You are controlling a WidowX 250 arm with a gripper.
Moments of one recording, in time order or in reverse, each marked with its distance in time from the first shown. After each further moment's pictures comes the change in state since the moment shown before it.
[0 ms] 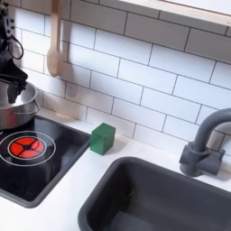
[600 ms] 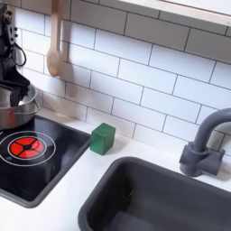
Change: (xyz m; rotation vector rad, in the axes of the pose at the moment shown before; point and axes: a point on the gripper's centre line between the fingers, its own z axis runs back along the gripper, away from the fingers) arm -0.001 -0.003 -0.014 -0.010 0.023 -0.007
